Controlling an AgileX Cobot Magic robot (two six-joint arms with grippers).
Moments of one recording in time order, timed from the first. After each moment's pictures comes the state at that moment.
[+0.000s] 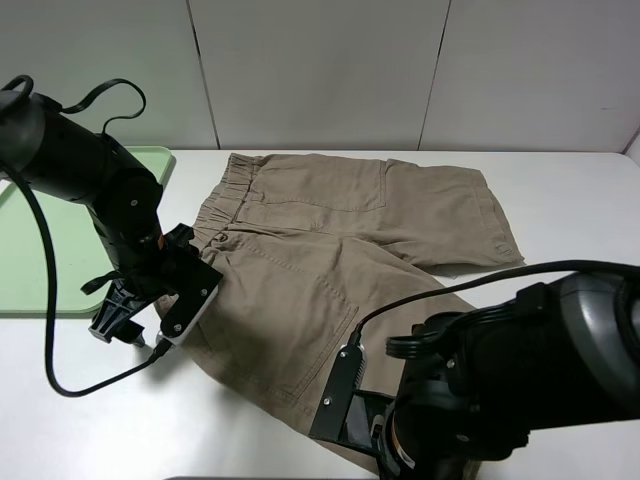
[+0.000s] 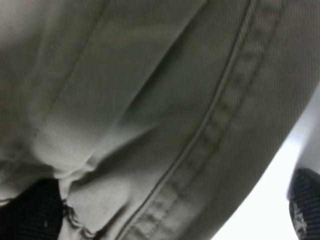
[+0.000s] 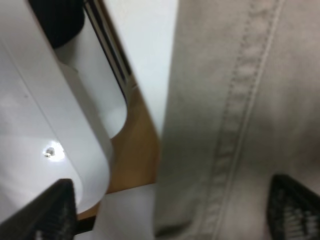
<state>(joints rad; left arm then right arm) -0.49 1.93 -0.87 0.35 0.45 1.22 1.19 1.82 -0.63 -0.02 0.51 0.02</state>
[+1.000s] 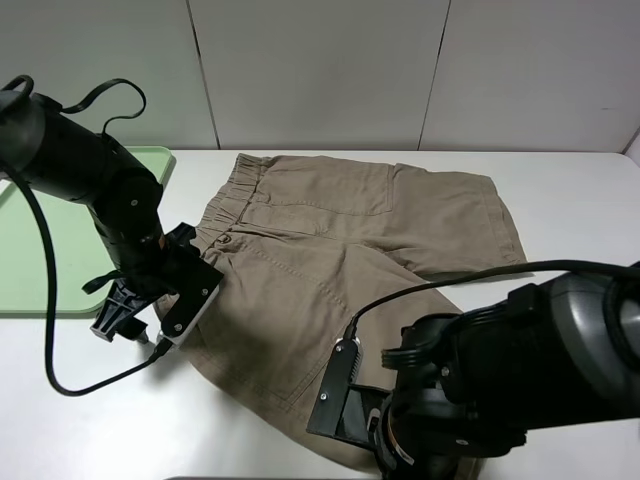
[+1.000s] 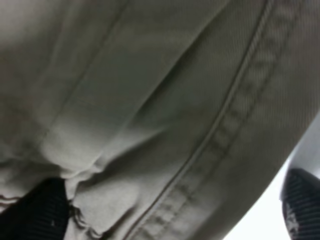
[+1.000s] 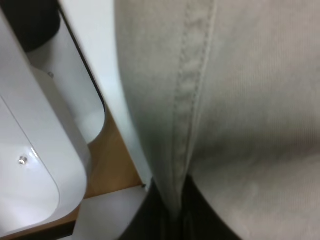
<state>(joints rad) -0.49 1.93 -0.87 0.35 0.43 1.22 1.19 1.84 -0.63 -0.14 0.50 0.10</state>
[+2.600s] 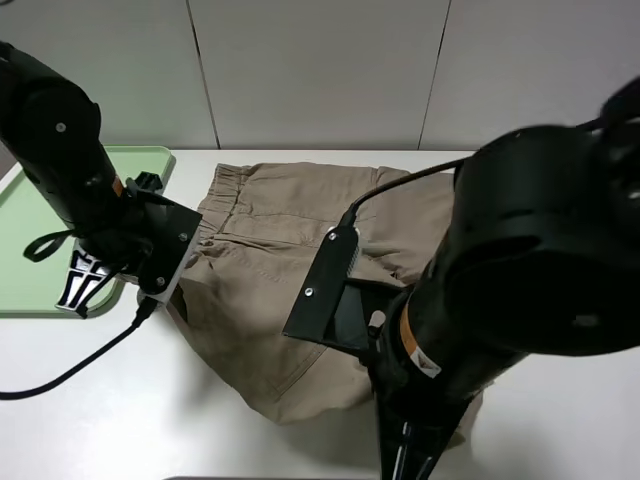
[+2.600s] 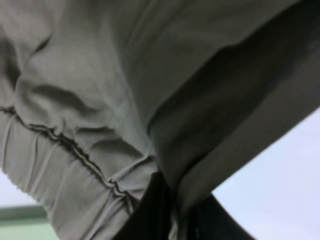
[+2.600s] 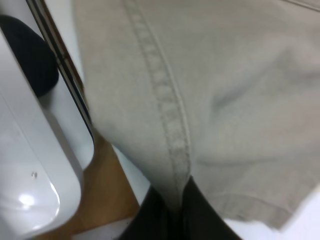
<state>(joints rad) -0.49 1.62 -0.87 0.25 0.65 1.14 1.19 1.49 -0.86 -0.16 0.90 0.09</state>
